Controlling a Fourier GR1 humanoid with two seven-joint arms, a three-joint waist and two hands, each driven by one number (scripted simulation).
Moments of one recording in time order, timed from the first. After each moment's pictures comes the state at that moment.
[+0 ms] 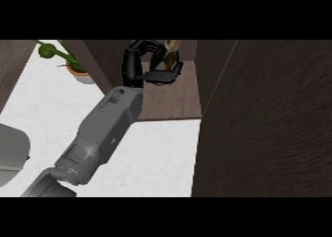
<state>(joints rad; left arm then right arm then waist) -1.05 0.01 -0.12 -0.37 0.43 0.48 -0.68 -0.06 -0.03 0.06 -2.46 -0.11 0.17 0.61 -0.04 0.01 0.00</state>
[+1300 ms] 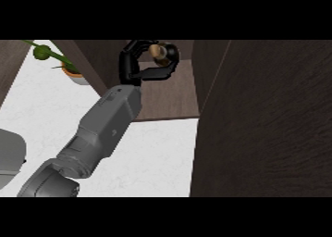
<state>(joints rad) -1.15 0.00 0.05 -0.15 0.50 0.39 -0.76 -0.08 -0.02 0.08 -2.45 -0.12 0.18 0.61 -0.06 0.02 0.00</state>
